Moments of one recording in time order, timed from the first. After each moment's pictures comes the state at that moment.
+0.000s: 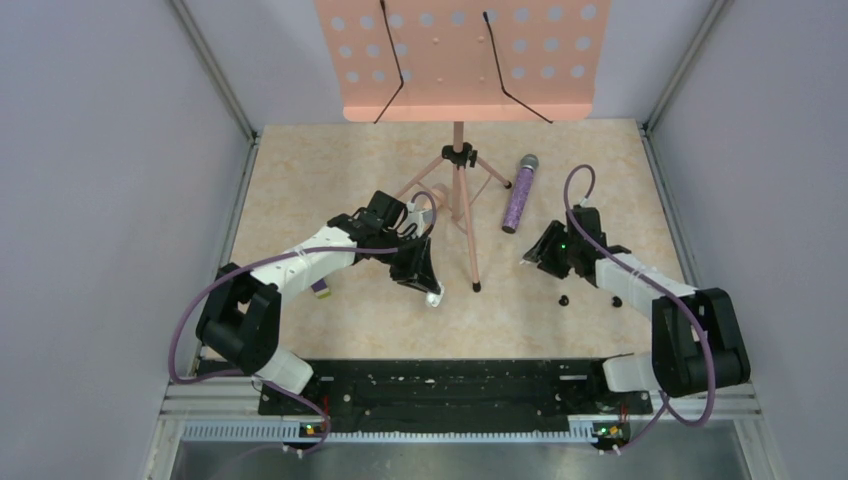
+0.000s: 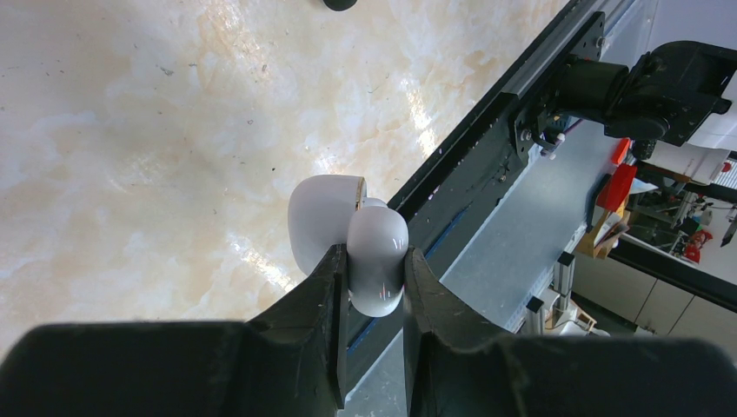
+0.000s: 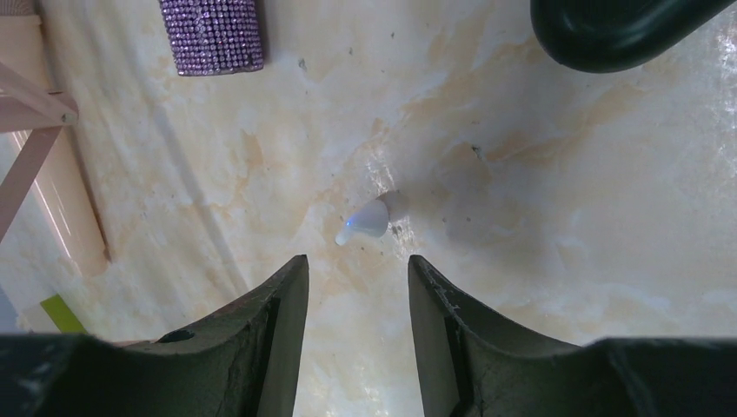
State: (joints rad) left arm -0.56 1.53 1.02 -0.55 0.69 -0.40; right arm 0.19 1.34 0.62 -0.15 -0.14 0.74
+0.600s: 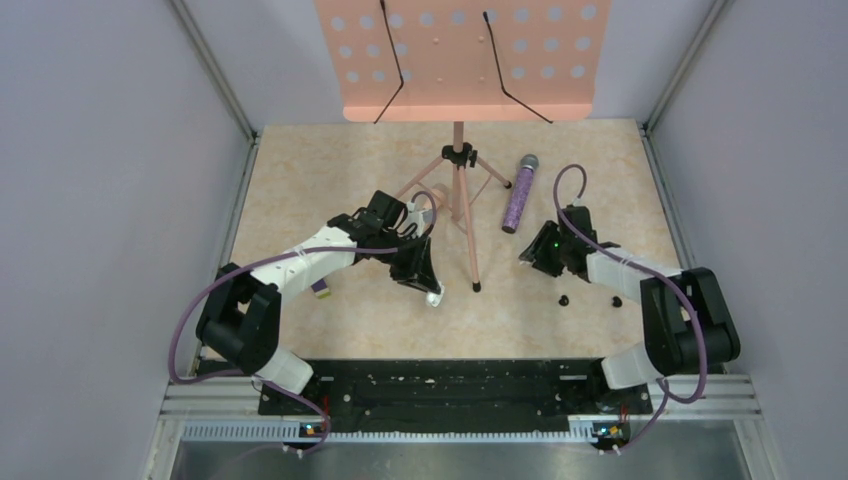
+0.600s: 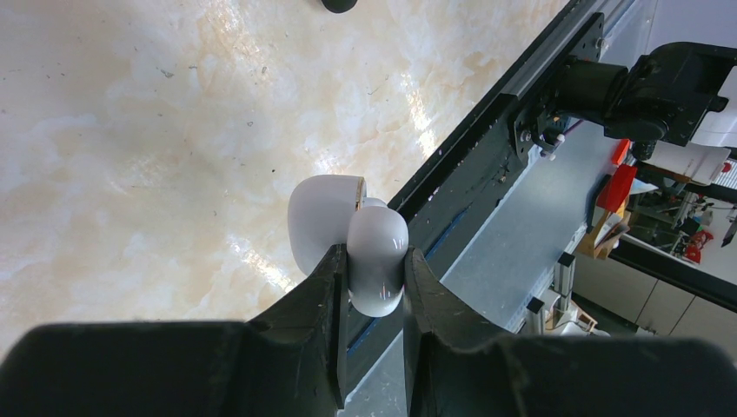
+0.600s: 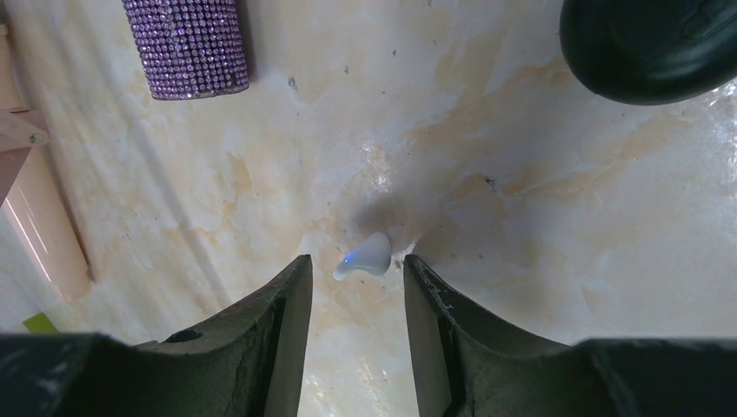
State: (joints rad) left arm -0.56 1.53 1.02 -0.55 0.69 -0.40; right arm 0.22 1.45 0.64 -0.08 -0.10 0.76
